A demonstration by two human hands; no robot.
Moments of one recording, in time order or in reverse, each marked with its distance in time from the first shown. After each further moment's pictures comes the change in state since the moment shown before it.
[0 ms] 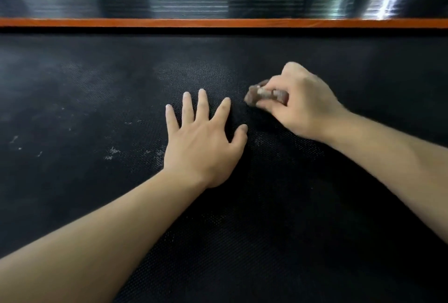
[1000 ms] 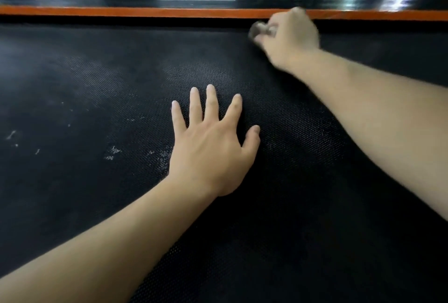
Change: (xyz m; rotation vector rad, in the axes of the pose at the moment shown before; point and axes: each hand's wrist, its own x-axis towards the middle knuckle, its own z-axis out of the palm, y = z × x) left_hand -0.001 -0.001 0.003 -0.006 0.049 0.021; right_hand 0.133 0.017 0.027 -0.166 0.140 0.327
